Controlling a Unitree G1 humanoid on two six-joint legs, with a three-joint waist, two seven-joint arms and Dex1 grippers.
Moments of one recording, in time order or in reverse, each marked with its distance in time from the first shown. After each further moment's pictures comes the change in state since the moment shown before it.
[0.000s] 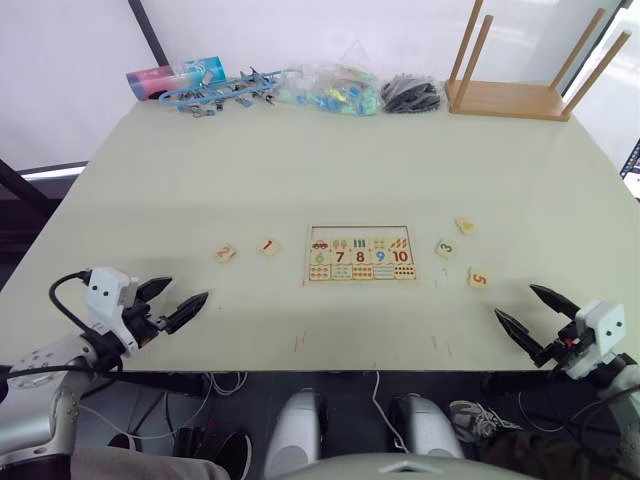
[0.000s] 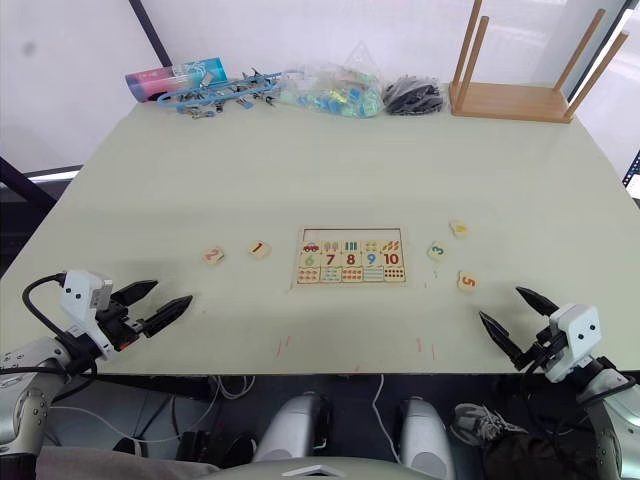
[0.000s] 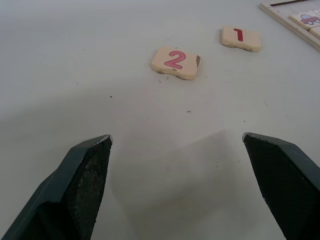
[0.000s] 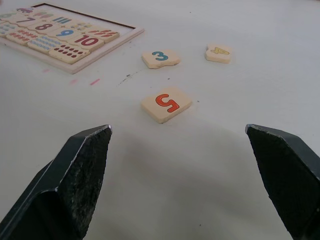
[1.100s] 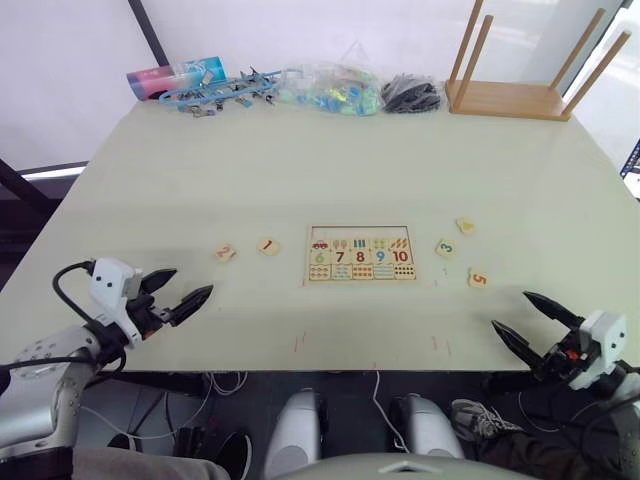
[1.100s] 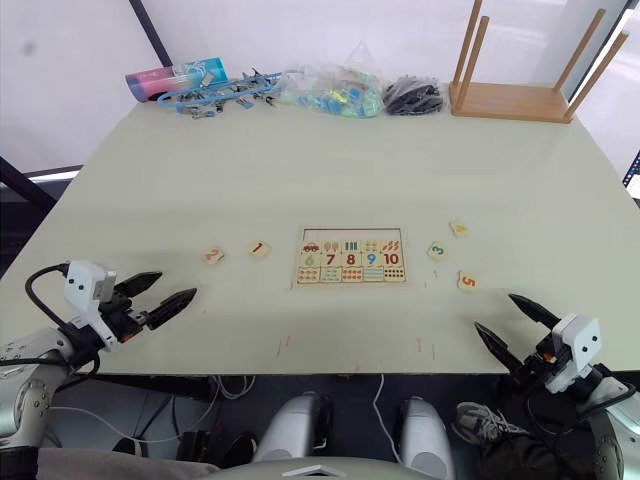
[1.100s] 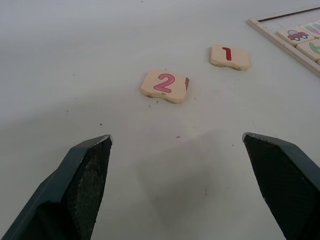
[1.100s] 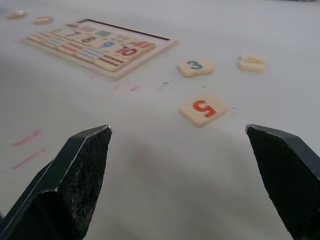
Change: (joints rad) left arm -0.067 0.006 -0.021 -0.092 -0.011 0.107 0.049; right arm 0.038 -0.005 0.013 0.012 0.079 -0.055 0.175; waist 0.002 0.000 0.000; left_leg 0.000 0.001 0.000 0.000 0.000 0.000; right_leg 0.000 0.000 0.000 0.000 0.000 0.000
